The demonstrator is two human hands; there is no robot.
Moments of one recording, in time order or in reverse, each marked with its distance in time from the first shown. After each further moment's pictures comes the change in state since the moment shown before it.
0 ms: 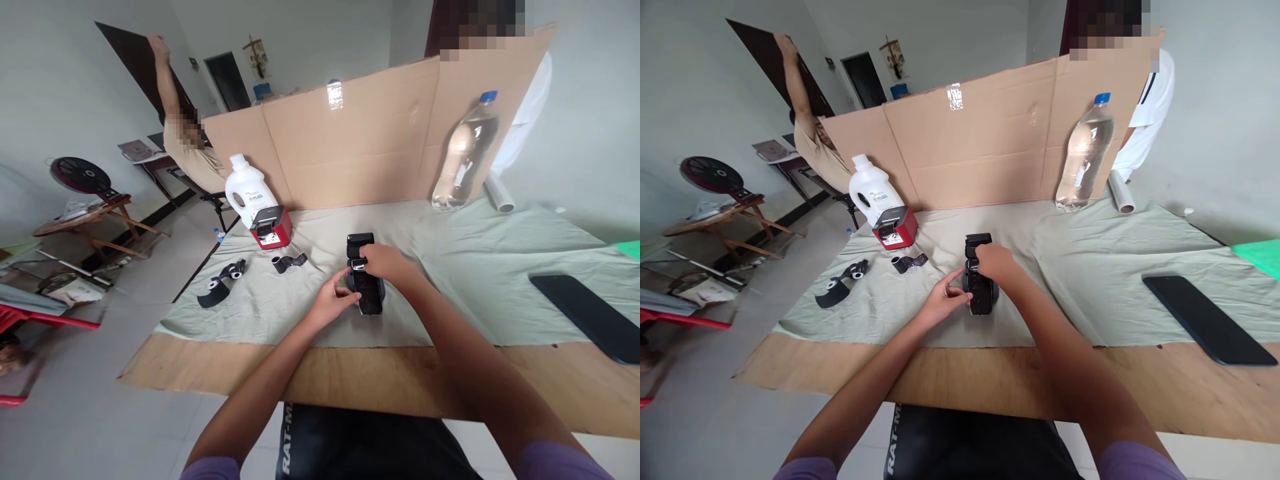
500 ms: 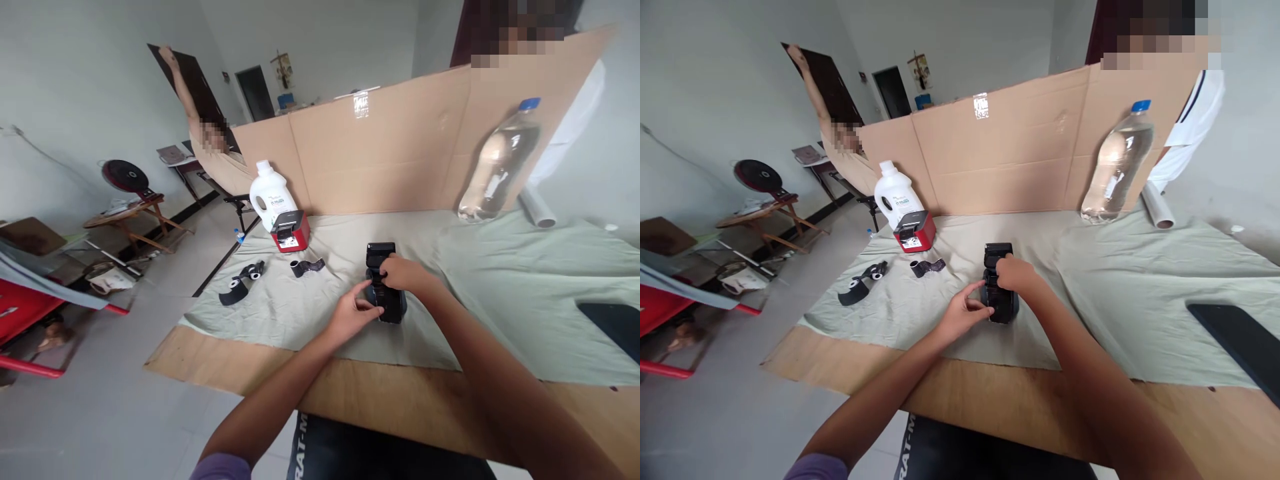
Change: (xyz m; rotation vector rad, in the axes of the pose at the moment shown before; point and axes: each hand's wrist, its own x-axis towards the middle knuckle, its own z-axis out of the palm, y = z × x) left_hand -0.007 -0.005 0.008 -0.007 0.067 -0.005; right_hand 0.017 0.004 0.011 -0.006 -0.103 0.002
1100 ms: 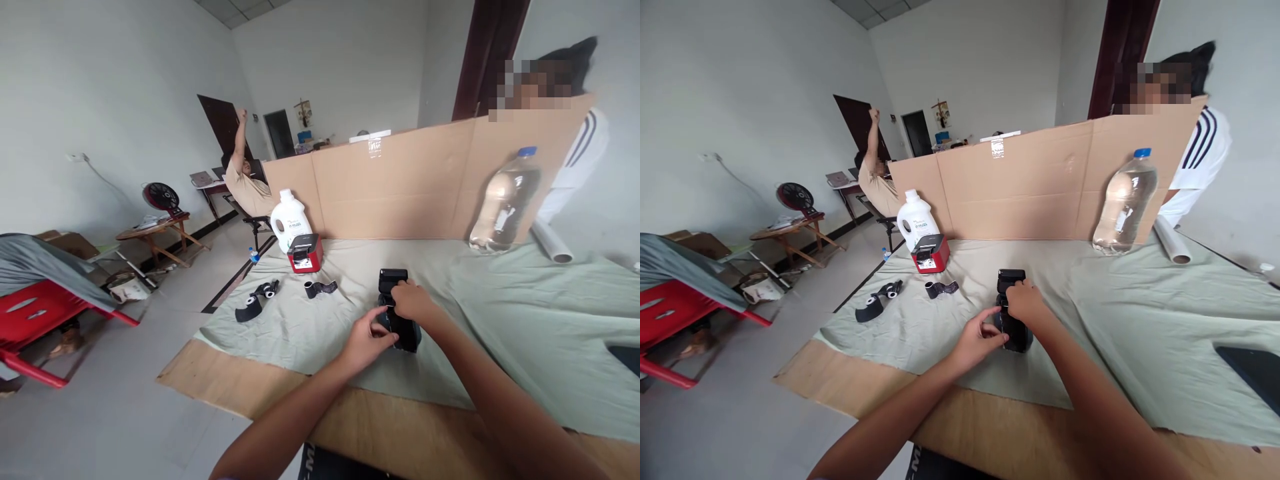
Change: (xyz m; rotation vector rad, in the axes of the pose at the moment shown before) left_hand 0.006 -0.014 0.005 -0.034 0.005 0.092; right_hand 0.004 -0.008 0.015 -0.193 0.178 -0.019
